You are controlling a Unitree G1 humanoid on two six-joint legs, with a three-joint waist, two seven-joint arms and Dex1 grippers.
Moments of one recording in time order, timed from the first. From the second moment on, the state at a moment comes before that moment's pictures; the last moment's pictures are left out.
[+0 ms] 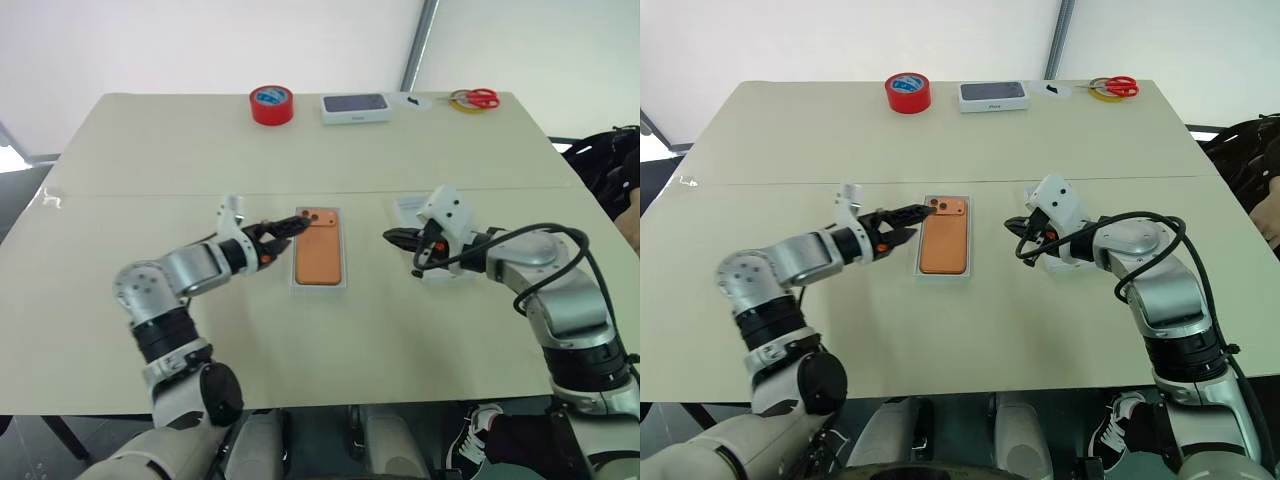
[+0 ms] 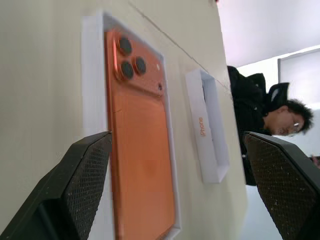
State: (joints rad) left arm -0.69 0.11 0.69 -0.02 -1.05 1.55 0.09; right arm -0.47 -0.63 0.03 -0.28 0.27 0.75 0.85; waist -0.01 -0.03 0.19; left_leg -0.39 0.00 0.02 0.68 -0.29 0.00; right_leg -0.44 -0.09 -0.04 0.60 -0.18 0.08
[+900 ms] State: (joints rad) left arm -0.65 0.30 -0.09 0.05 -0.50 1.05 -0.25; right arm -0.63 -0.42 0.34 0.02 -0.04 0.76 0.56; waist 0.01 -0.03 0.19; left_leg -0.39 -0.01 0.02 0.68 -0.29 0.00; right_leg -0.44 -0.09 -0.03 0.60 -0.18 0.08
